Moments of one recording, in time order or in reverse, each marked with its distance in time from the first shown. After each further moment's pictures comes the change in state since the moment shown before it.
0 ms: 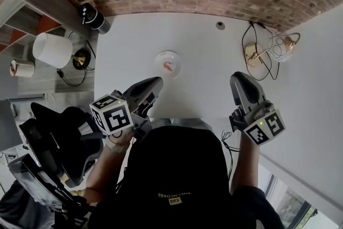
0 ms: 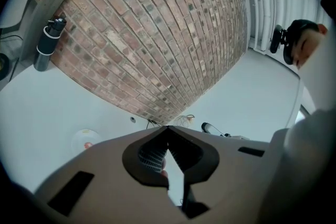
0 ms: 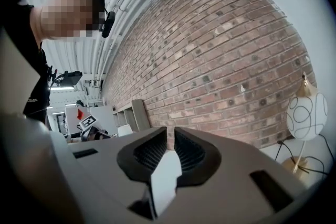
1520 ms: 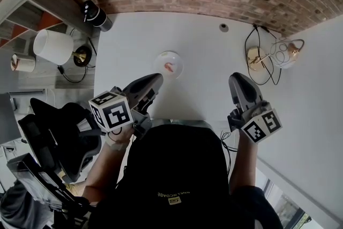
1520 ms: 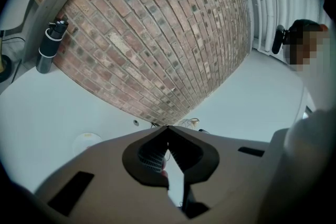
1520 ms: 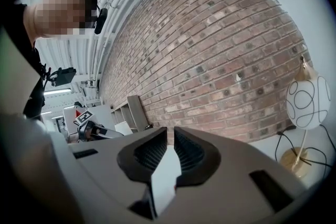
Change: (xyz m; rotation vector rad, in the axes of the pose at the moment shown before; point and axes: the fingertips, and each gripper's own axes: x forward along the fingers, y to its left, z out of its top) left arm 0.009 0.008 0.013 -0.010 -0.026 0.037; right arm 0.014 -0.024 -0.021 0.057 0.051 -0.013
